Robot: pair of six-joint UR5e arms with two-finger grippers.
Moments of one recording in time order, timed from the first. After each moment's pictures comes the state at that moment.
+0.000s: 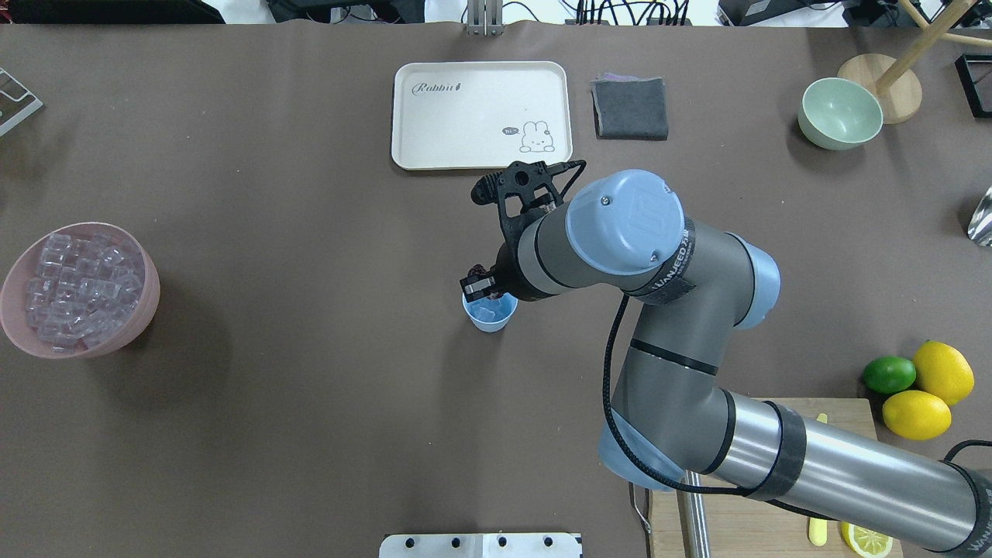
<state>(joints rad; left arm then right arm) -1.40 -1.71 -1.80 -1.49 -2.11 -0.30 0.48 -0.93 1.77 -1.29 1.82 0.93</state>
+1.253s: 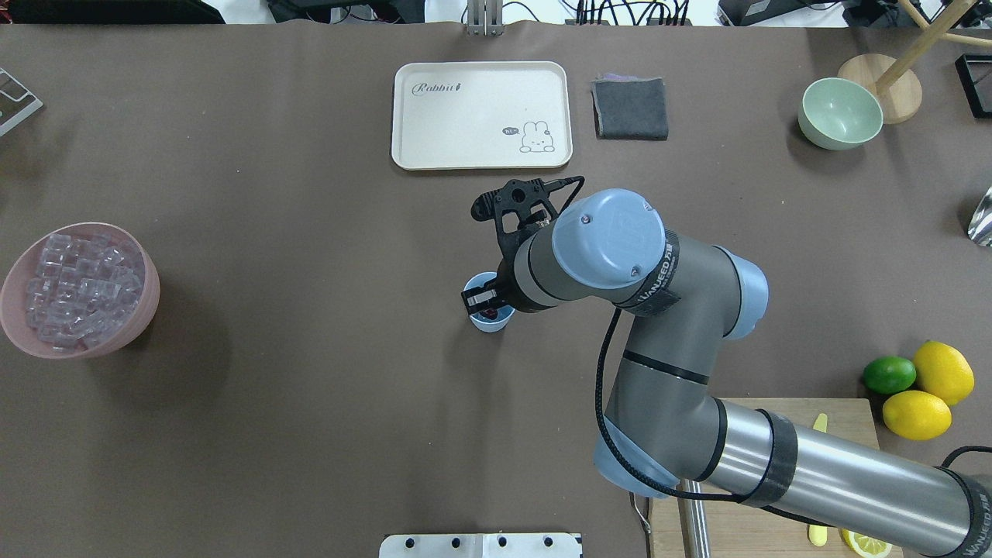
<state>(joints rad) -1.43 -1.65 -1.80 -1.51 -2.15 -0.24 0.50 -0.94 1.78 -1.41 1.84 0.93</state>
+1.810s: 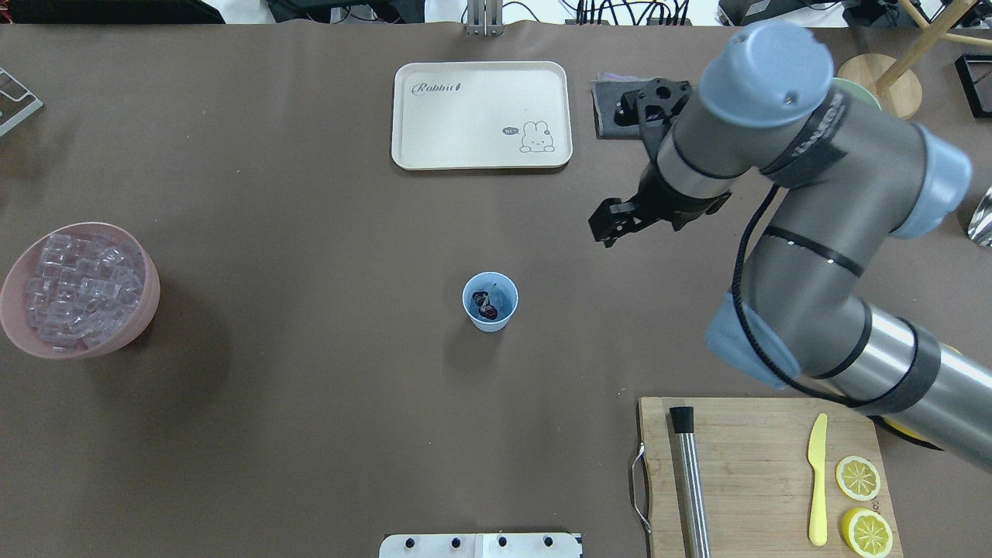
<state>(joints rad) -1.53 -1.54 -1.81 -1.51 -2.21 -0.10 0.80 -1.08 1.93 -1.76 2.08 0.71</state>
